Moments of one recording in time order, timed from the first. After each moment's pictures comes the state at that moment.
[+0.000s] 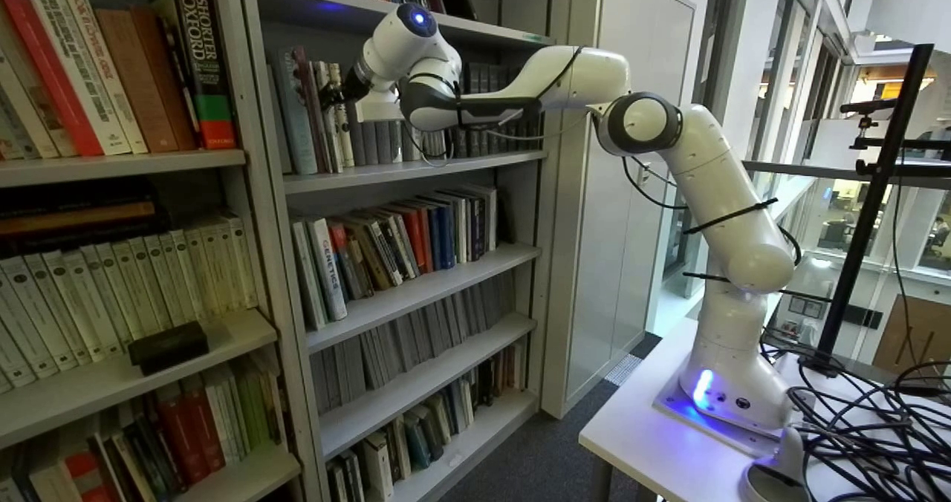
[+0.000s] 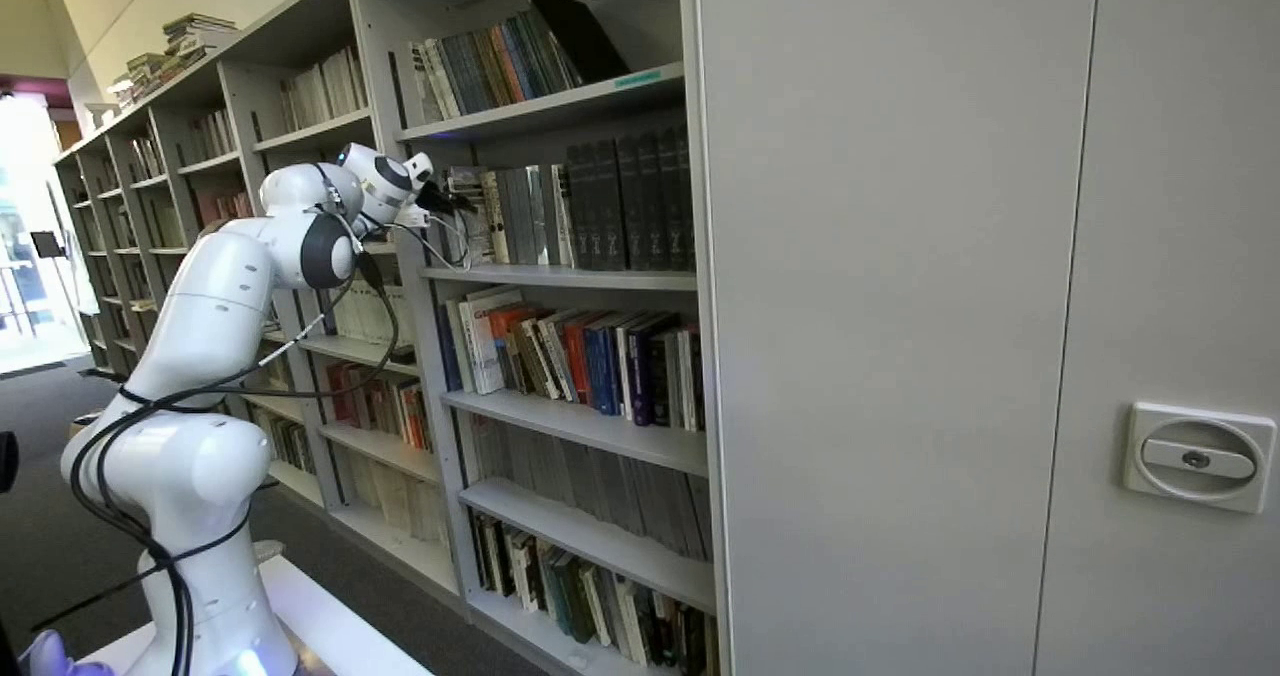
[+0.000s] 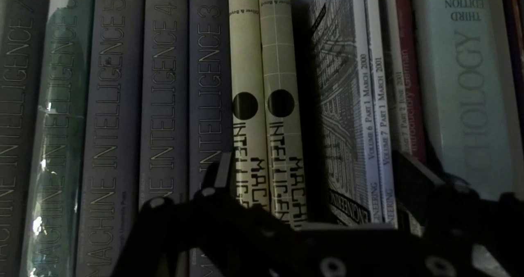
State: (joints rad) arm 0.38 0.57 0.31 -0.96 -1.01 2.36 0.96
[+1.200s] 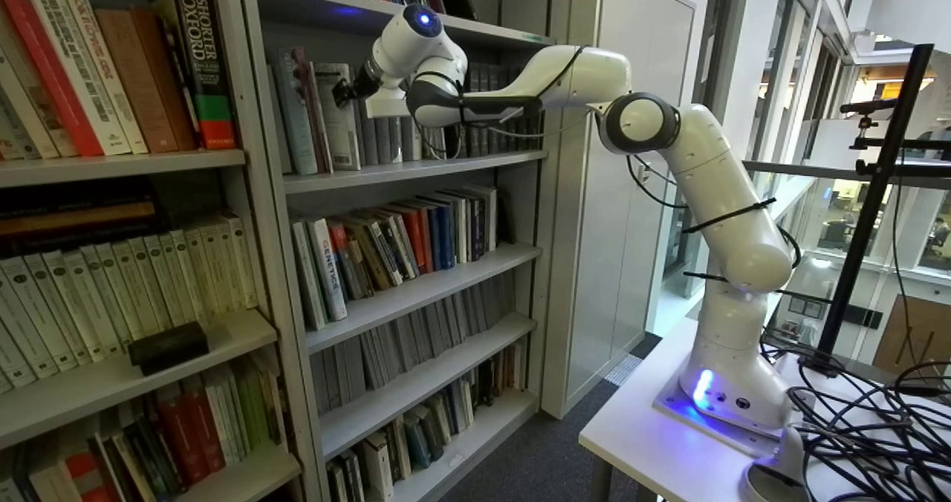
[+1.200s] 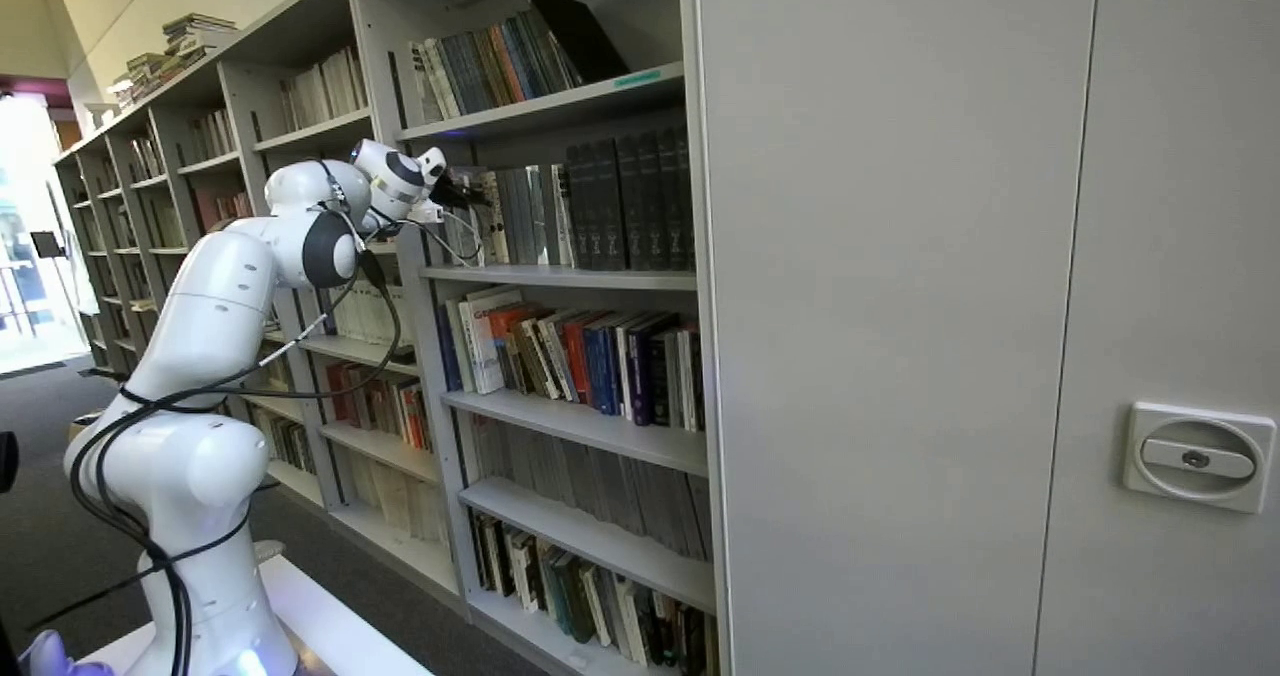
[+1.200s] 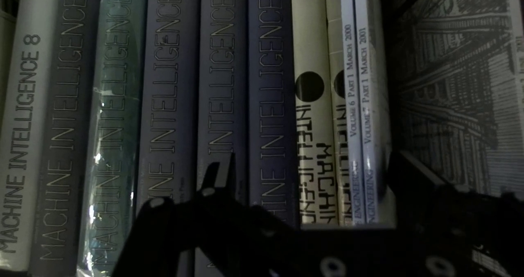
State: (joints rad) arm 0.34 0.56 0.28 -0.95 -1.01 2.36 0.95
